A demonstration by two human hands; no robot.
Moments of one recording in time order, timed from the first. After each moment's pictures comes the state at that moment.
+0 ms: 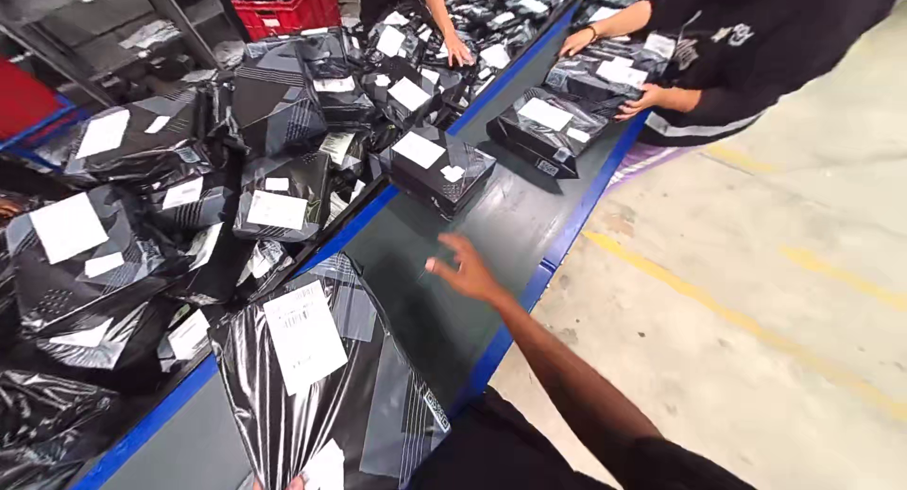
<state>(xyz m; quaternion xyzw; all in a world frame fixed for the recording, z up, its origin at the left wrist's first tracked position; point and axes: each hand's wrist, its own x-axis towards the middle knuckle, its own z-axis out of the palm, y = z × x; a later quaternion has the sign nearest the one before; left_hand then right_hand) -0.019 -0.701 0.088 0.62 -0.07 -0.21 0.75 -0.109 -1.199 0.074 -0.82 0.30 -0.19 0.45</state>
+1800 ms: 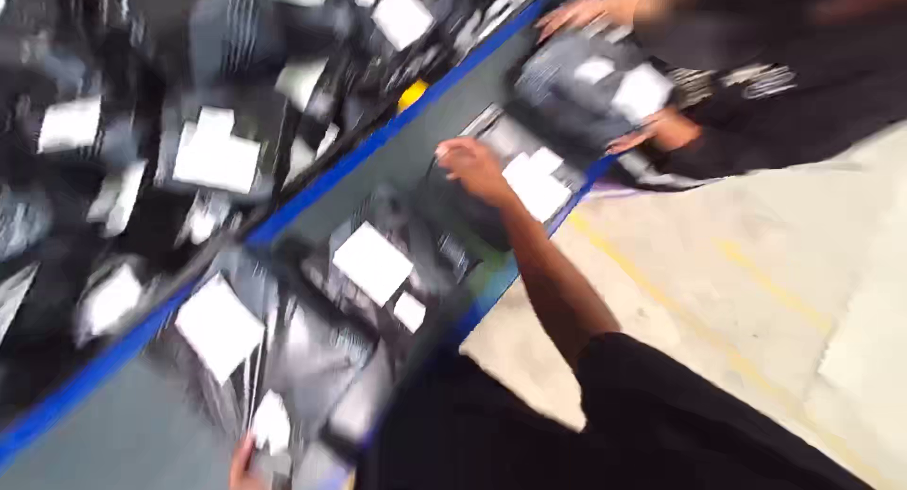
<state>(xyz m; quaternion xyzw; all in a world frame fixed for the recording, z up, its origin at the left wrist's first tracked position) -0.047 -0.732 0.023 0.56 0.00 -0.17 0.81 -0.063 -1.356 0.119 -0.79 0.28 -0.14 0.53</state>
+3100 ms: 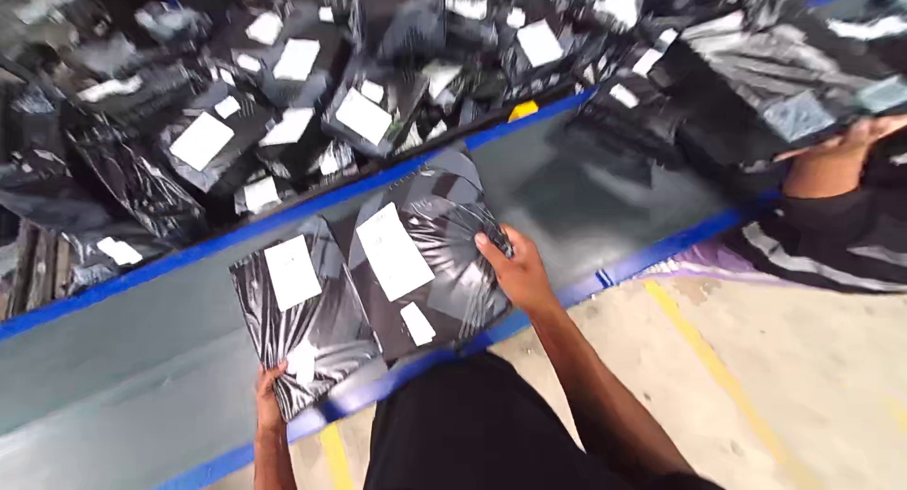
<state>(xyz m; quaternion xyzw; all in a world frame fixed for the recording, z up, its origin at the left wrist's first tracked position) -0.058 -0.602 0.003 0.62 0.10 -0.10 0.77 -0.112 -1.099 0.174 -0.73 0.17 -0.21 0.63</state>
